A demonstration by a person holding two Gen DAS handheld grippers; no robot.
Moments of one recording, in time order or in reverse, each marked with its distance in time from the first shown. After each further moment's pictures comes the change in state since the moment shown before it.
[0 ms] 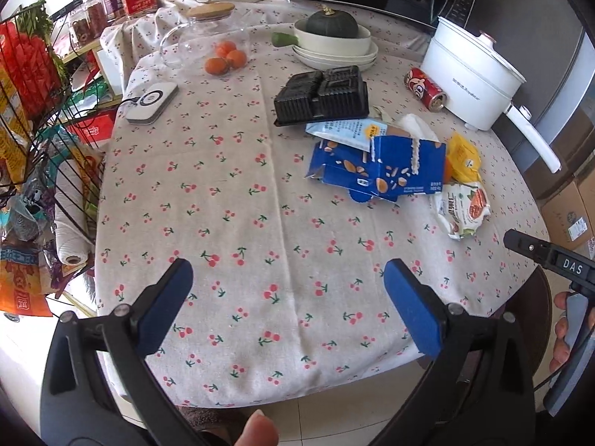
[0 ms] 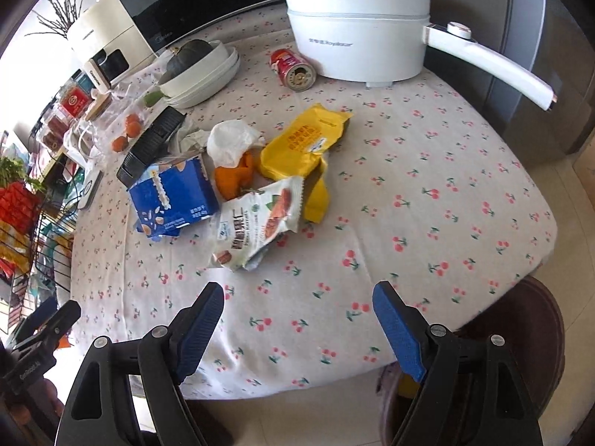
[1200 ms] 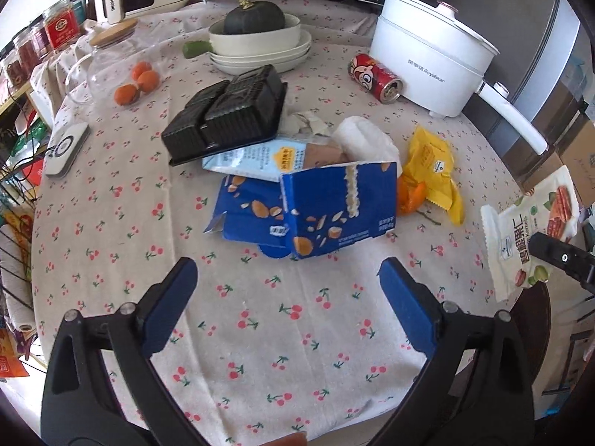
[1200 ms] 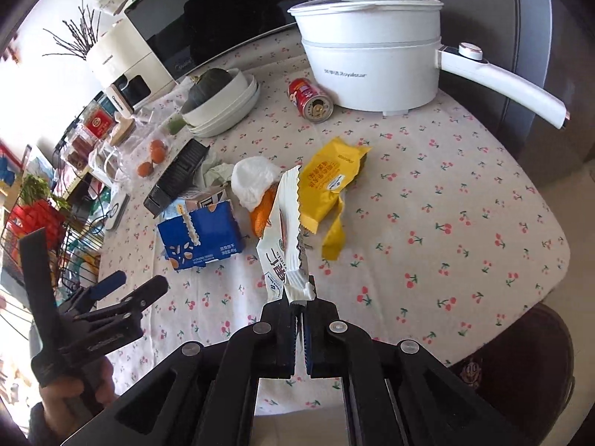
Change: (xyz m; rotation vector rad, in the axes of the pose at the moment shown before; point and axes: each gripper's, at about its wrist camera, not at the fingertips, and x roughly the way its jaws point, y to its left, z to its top) left arm 0.056 -0.078 0.040 0.143 -0.008 -0.108; right arm -0.025 -0.015 0.015 0.004 -0.084 0.099
